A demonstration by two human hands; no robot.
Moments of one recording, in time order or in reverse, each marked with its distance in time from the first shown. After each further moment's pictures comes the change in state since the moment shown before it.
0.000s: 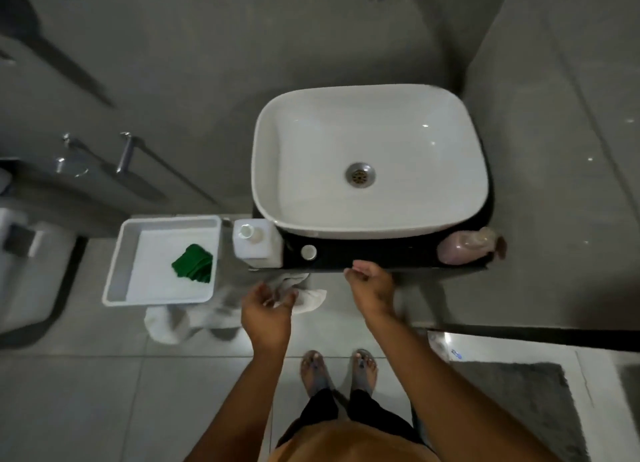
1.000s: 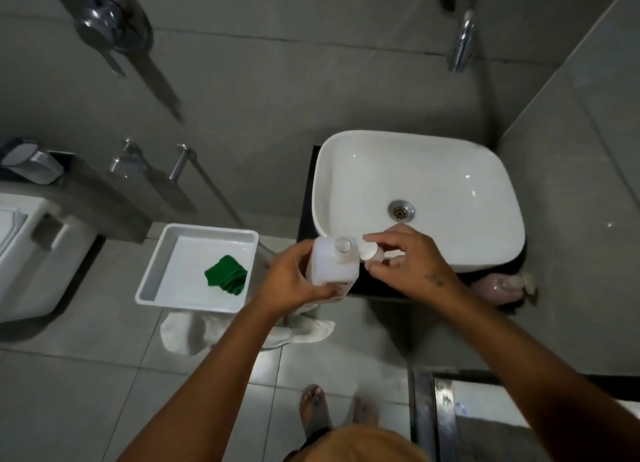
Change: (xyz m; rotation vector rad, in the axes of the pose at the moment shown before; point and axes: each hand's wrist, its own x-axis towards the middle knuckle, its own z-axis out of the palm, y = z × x) left_hand 0.066 0.100 -0.070 0.122 -0.607 0.657; right_hand -0.069 -0.168 -0.019 -0.419 -0.349 -0.691
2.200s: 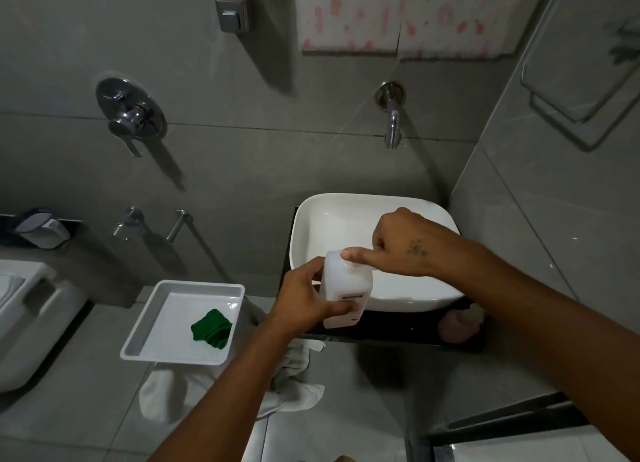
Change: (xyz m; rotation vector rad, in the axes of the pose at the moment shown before) left_hand 0.000 0.101 0.032 0.110 0.086 0.176; right_hand 0.000 -0.097 -0.108 -0.802 -0.126 -0.223
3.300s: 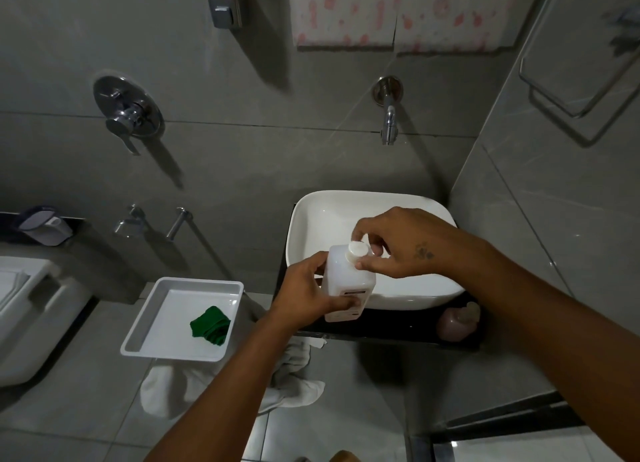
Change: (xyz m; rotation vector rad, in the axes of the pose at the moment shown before) left_hand 0.009 0.007 0.014 -0.046 -0.013 -0.014; right_hand -0.001 0.031 0.002 -0.009 0.068 -0.293
